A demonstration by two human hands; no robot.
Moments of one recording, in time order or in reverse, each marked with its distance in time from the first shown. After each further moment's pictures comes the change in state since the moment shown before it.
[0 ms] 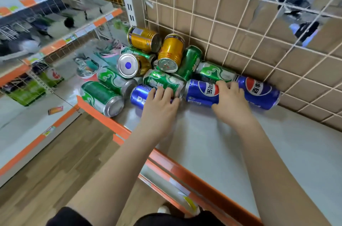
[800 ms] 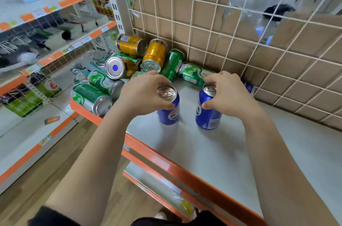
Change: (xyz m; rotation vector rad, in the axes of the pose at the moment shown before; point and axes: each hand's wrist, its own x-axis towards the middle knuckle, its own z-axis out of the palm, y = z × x) left_hand 0.009 0.013 -0.082 -0.425 -0.099 -0.181; right_hand -0.039 0.022 -0.063 0.072 -0.005 -0.193
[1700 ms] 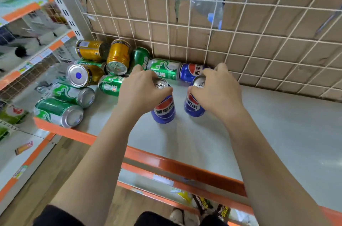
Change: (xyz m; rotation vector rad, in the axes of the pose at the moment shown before) left_hand 0.009 0.059 0.029 0.027 0.135 0.003; right_hand -0.049 0.017 0.001 -0.050 0.359 0.286
